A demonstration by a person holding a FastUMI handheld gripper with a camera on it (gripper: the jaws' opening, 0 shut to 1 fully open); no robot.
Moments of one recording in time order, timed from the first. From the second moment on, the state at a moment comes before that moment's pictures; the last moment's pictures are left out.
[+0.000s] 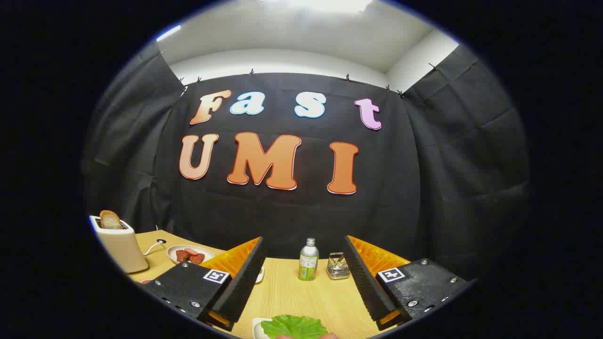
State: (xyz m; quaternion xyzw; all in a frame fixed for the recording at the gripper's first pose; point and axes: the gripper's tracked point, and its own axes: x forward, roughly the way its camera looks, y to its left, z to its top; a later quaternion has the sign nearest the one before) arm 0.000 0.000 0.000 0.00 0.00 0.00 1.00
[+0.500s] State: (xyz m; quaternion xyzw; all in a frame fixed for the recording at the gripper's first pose) arm 0.006 0.020 -0.021 0.01 0.01 0.02 1.00
